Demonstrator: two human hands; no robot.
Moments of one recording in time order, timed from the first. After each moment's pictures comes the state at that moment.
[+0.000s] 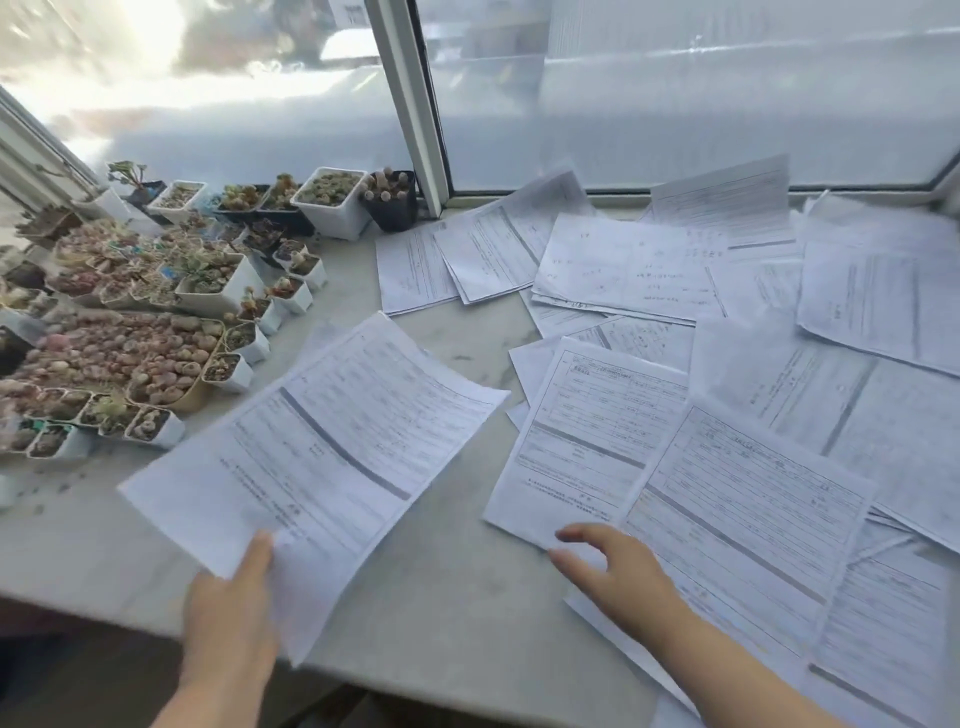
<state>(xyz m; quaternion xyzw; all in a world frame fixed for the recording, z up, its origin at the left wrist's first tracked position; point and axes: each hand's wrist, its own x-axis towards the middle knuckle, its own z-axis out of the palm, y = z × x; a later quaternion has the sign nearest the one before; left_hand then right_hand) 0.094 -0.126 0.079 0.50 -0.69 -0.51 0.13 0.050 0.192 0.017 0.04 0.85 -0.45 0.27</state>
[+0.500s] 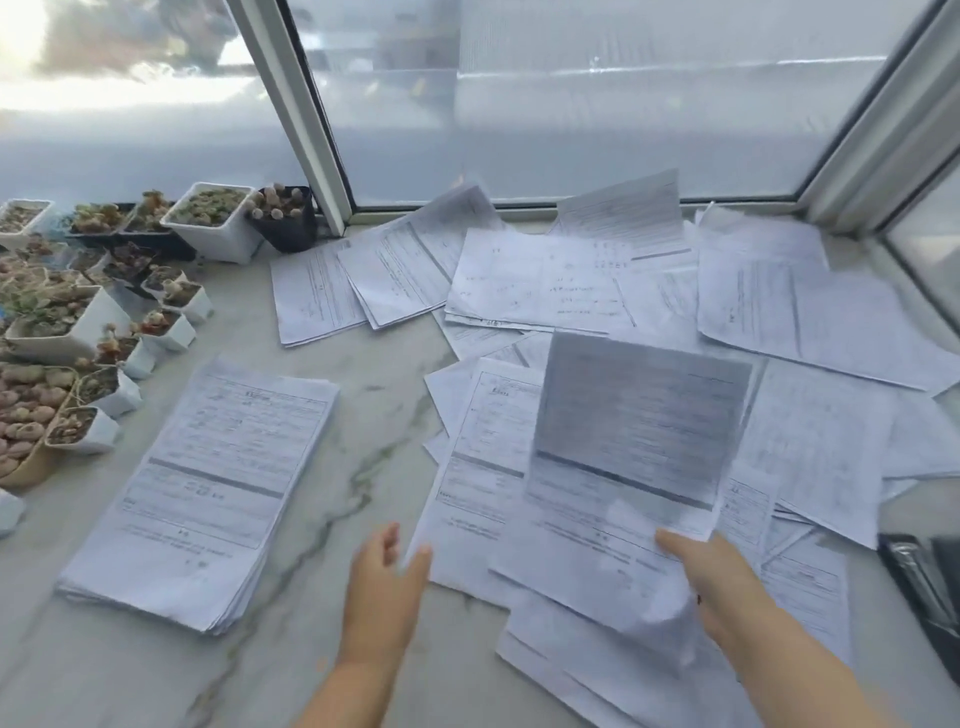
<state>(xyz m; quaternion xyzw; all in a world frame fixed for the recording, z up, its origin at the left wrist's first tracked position) 0.023 0.013 -0.003 0.30 -0.81 -0.49 -0.12 0.020 0.306 0.011 0.46 0.63 -0.62 0.12</state>
